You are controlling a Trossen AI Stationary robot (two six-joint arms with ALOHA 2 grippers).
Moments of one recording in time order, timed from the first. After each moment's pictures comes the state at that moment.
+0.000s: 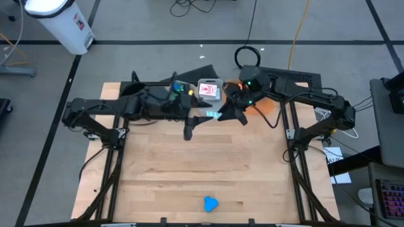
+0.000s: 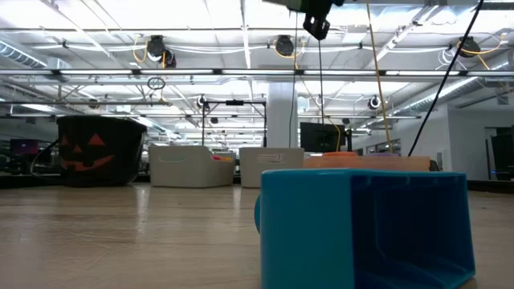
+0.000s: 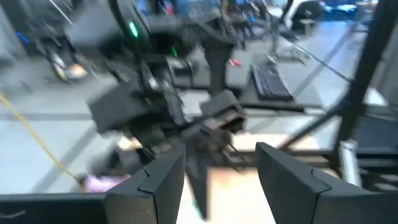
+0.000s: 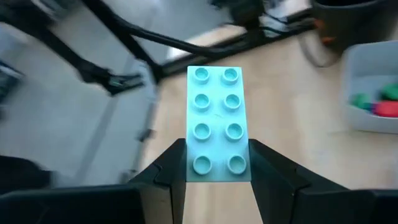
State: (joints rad) left arm -0.05 1.45 1.55 -0.21 -0.11 0.05; right arm -0.32 1.39 1.41 -0.56 -0.65 0.20
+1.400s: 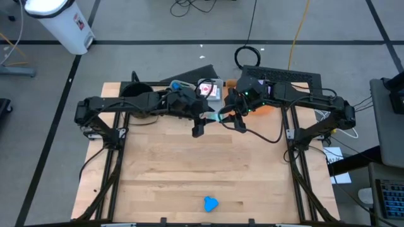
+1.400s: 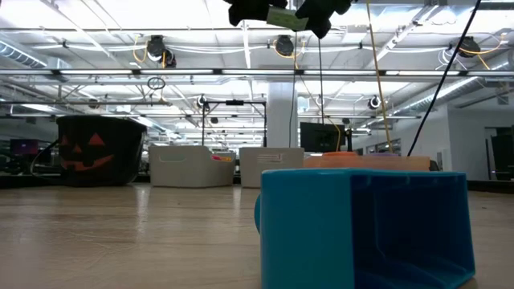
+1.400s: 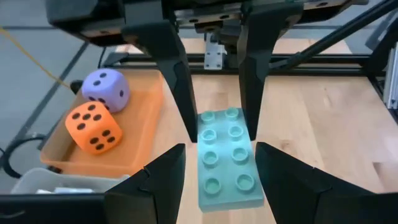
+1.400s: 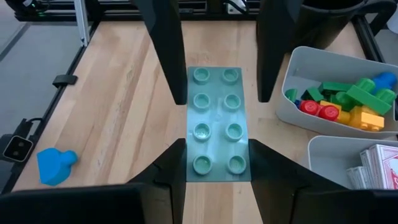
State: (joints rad) left arm 0.08 1.60 1.55 -0.45 0.00 0.05; right arm -0.22 1.39 1.41 -0.68 -0.32 -0.15
